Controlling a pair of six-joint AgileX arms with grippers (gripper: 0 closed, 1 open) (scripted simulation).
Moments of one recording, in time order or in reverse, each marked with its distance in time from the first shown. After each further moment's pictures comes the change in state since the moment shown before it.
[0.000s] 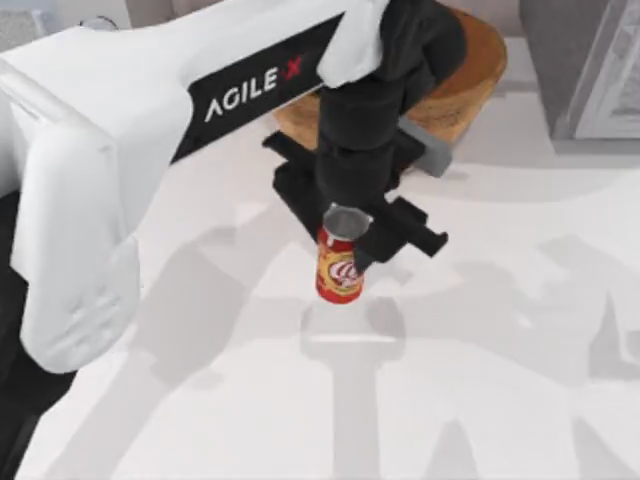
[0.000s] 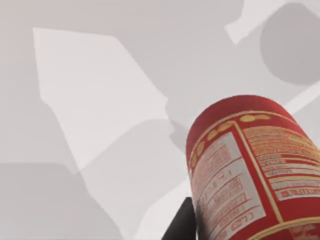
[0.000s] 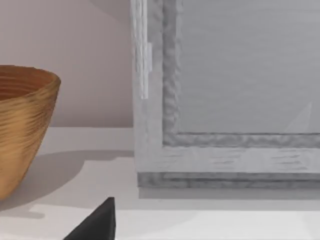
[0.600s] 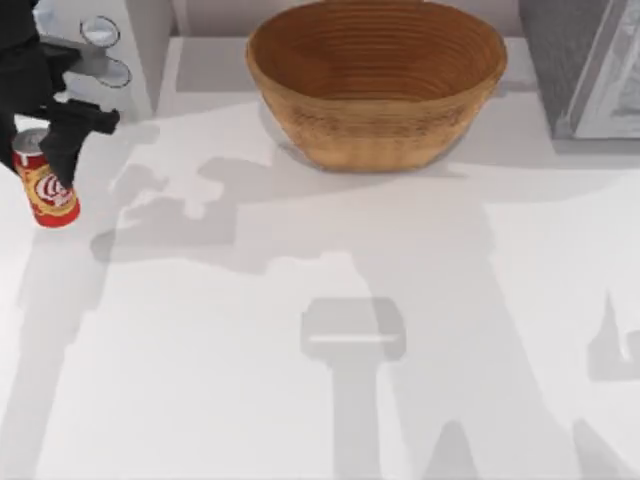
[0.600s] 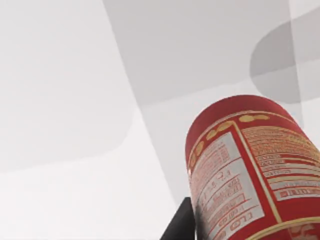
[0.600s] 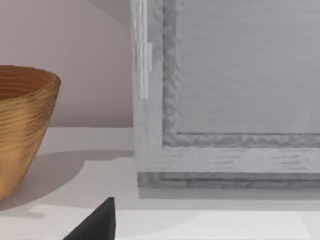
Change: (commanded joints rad) left arm 0.676 -0.015 -0.011 -0.068 -0.015 0.242; right arm 0.000 0.000 0.000 0.000 0.000 0.000
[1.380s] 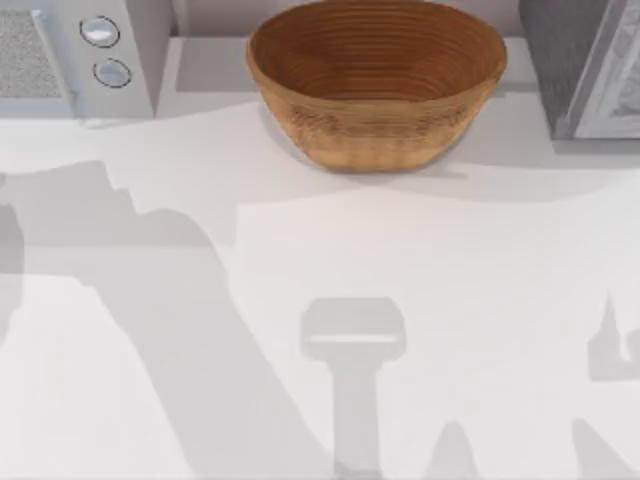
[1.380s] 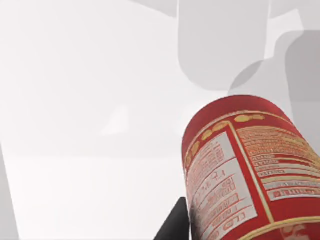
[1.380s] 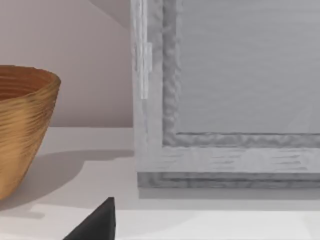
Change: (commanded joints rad) left arm 0.422 0.001 -0.004 0.132 0.015 0.136; right arm 0.000 0.000 0.000 0.000 0.000 0.000
